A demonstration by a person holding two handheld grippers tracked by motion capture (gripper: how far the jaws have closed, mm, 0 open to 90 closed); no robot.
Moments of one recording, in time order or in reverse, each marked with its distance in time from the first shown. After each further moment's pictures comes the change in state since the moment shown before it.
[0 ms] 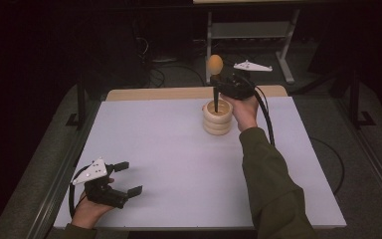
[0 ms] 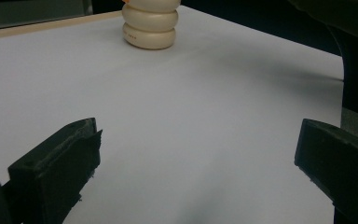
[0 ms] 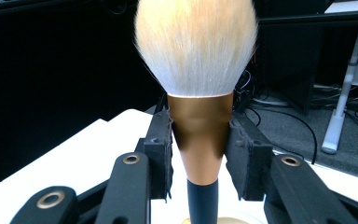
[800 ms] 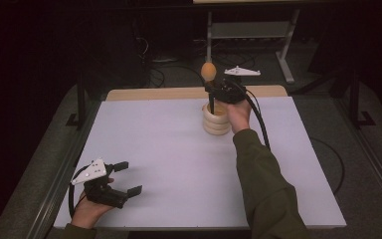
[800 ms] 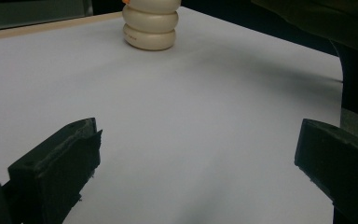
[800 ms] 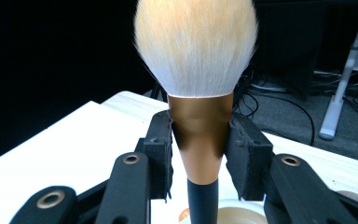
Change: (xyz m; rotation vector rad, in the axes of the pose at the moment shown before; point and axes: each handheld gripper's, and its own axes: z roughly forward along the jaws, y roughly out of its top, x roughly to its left) left arm 0.000 0.000 -0.001 -0.004 0.003 -0.005; right arm 0.002 -0.018 0.025 0.064 -0.018 -0.020
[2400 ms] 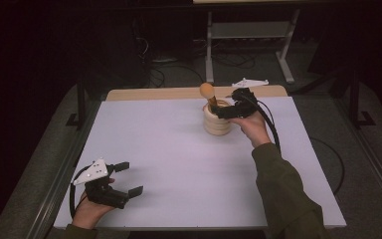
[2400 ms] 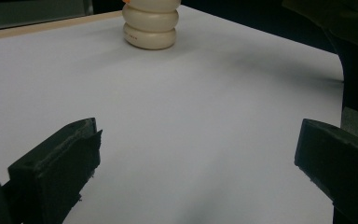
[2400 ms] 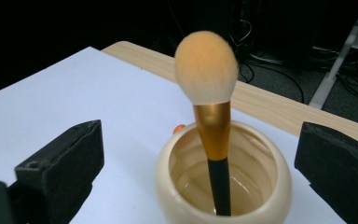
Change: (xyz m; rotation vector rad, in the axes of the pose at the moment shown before) left arm -0.003 0.001 0.001 -0.001 0.002 0.006; right arm 0.001 -0.023 -0.042 0.151 -0.005 -0.089
